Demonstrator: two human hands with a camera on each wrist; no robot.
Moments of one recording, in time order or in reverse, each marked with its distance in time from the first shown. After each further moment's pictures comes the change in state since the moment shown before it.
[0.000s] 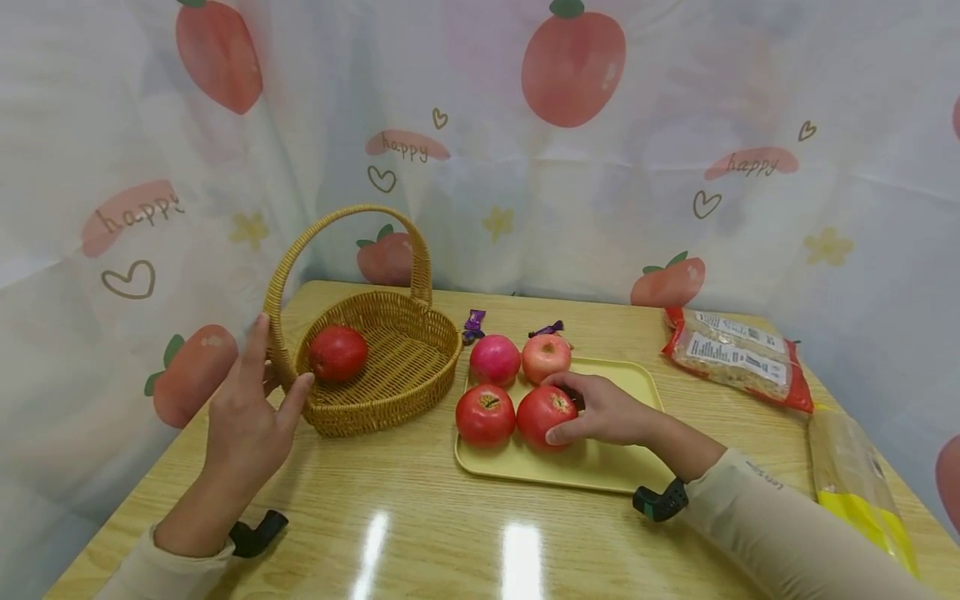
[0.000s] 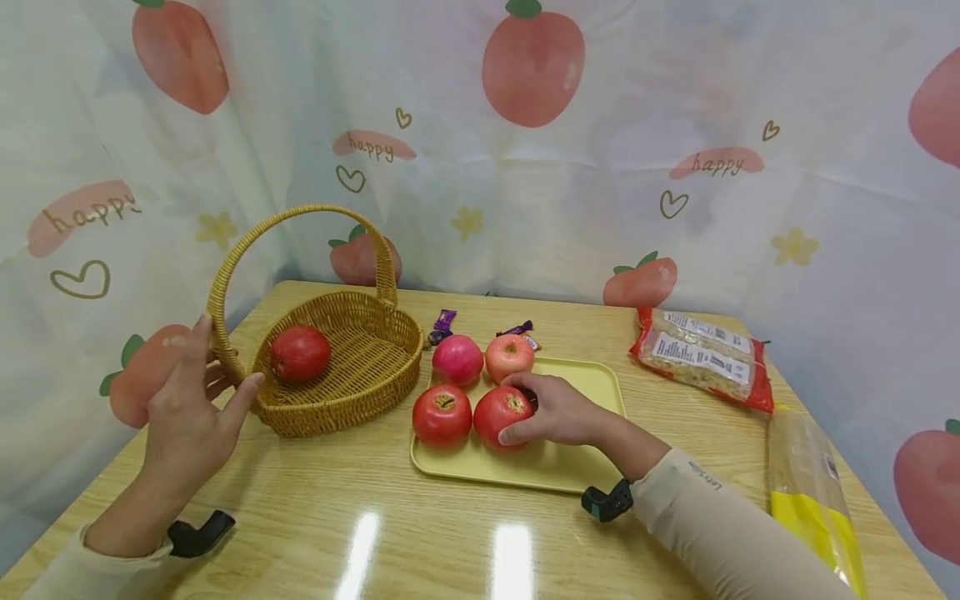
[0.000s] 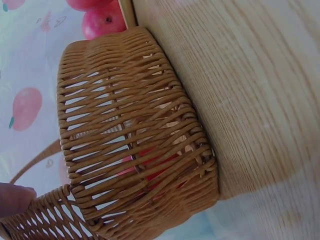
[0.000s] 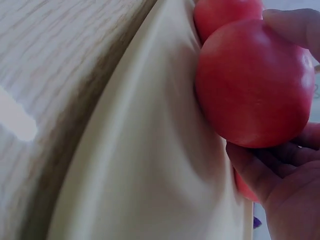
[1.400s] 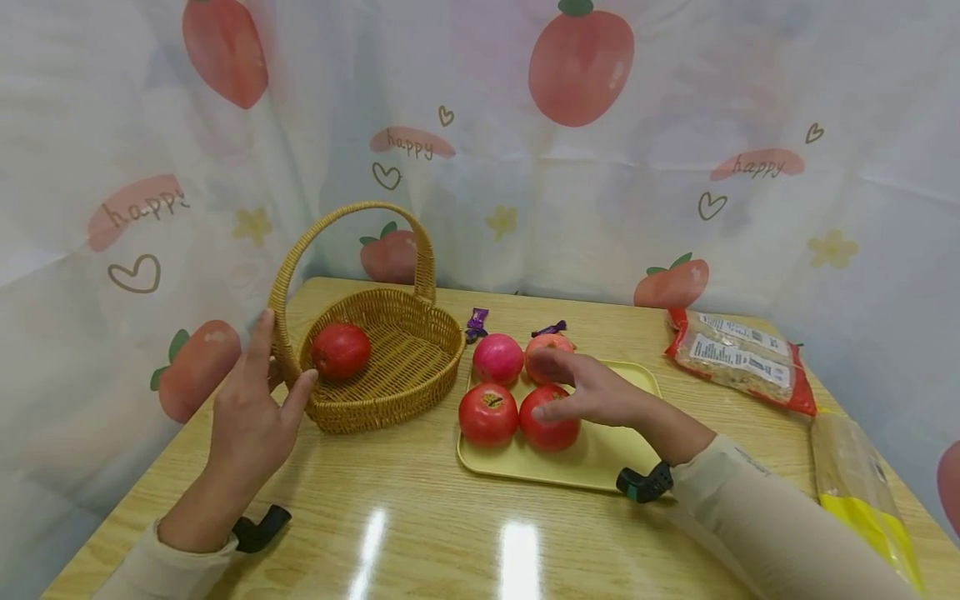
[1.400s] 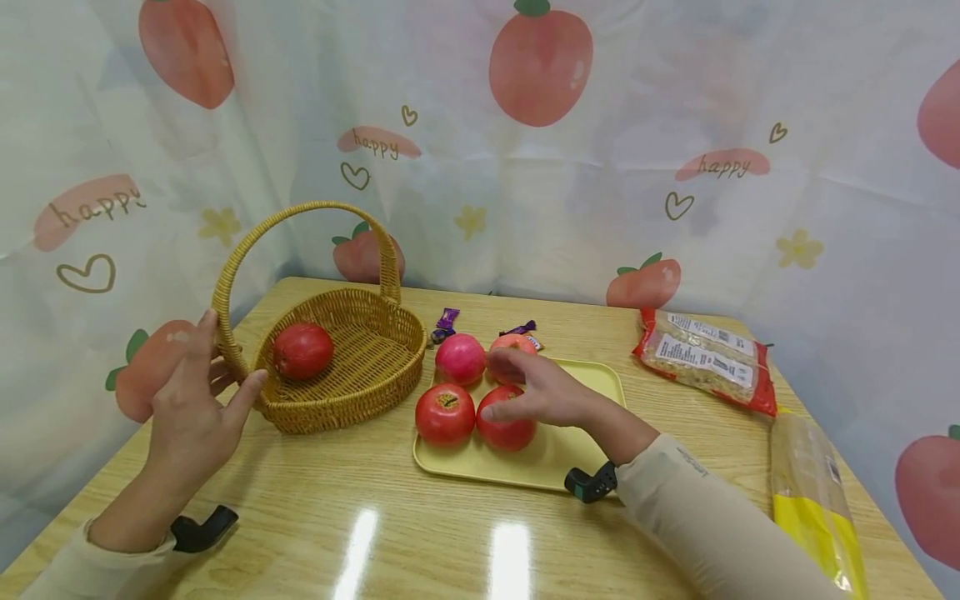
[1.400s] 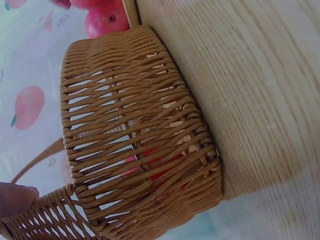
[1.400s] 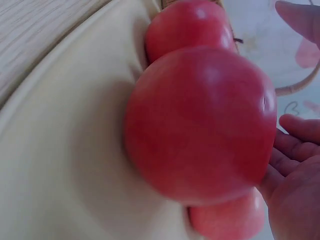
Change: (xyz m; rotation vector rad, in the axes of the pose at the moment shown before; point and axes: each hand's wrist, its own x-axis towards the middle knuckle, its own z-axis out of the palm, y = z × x) left_hand 0.000 -0.001 0.000 -0.003 0.006 0.026; right_hand 0.018 -0.027 -0.012 0.086 -0.035 -0.133
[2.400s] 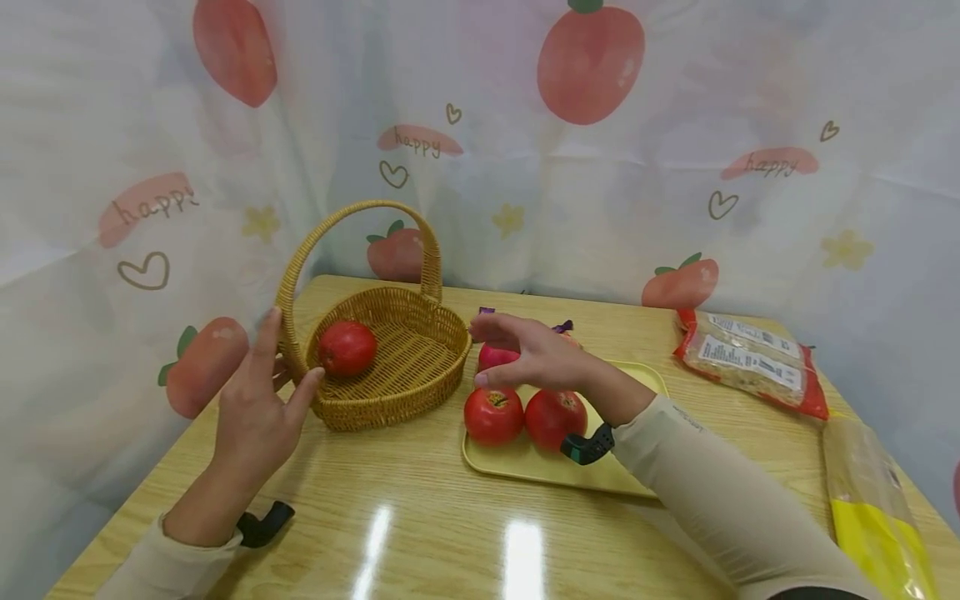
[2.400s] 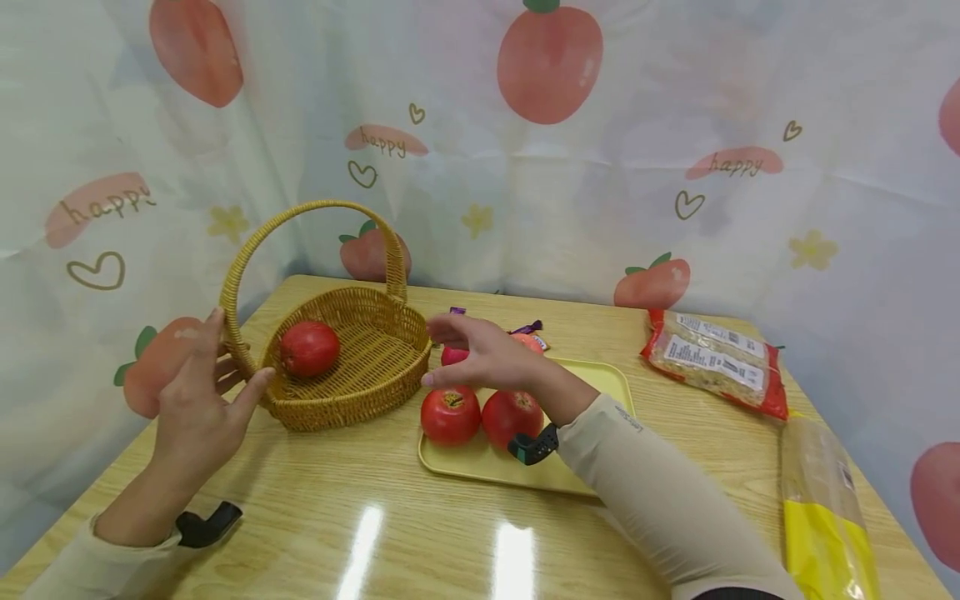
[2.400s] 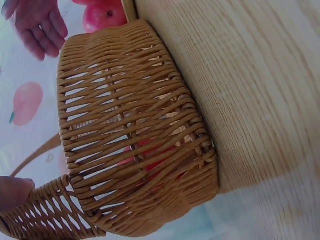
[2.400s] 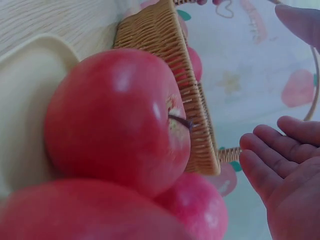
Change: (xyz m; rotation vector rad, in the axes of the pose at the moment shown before) left_hand 0.002 -0.005 0.000 -0.020 -0.004 0.013; right_hand 0.069 -0.053 0.014 0.049 -0.031 -0.081
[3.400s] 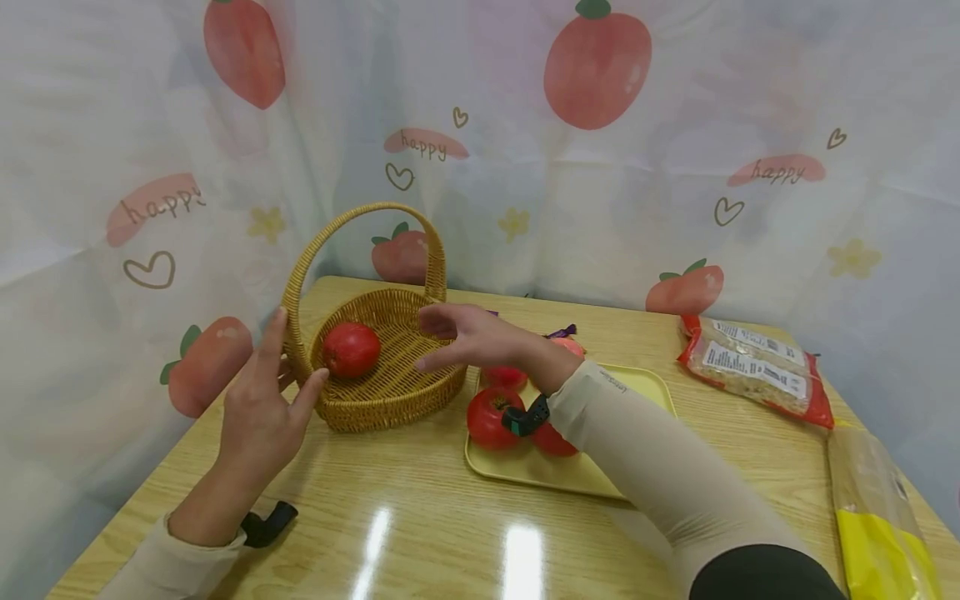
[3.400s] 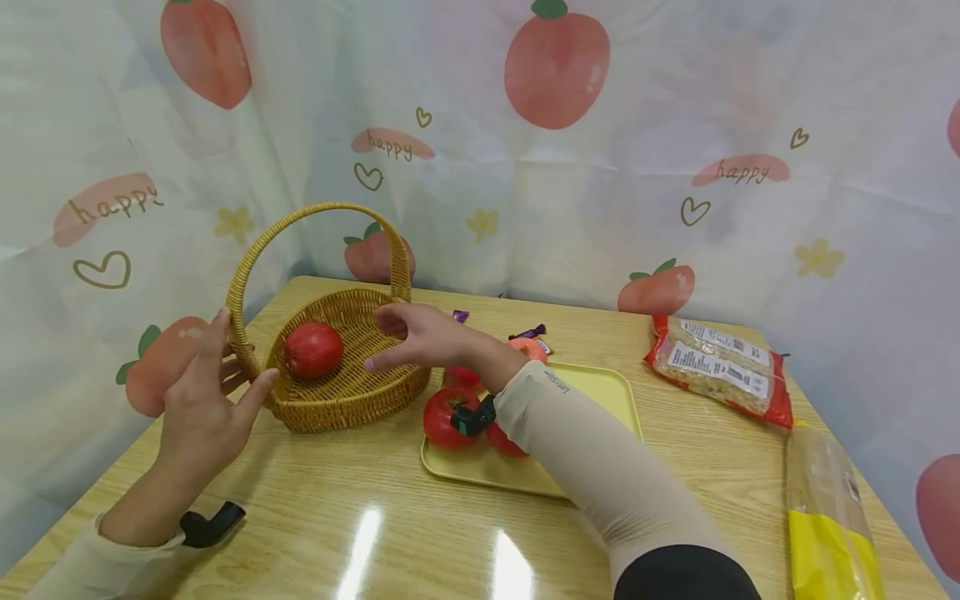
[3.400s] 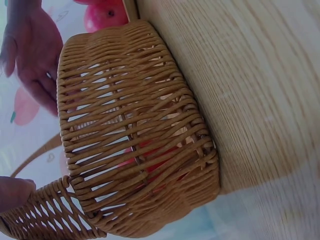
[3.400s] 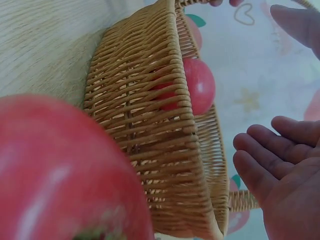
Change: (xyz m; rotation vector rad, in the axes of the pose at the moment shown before) left_hand -0.001 0.001 0.000 0.022 0.006 0.002; right_hand 0.079 -0.021 0.023 -0.083 -0.111 0.010
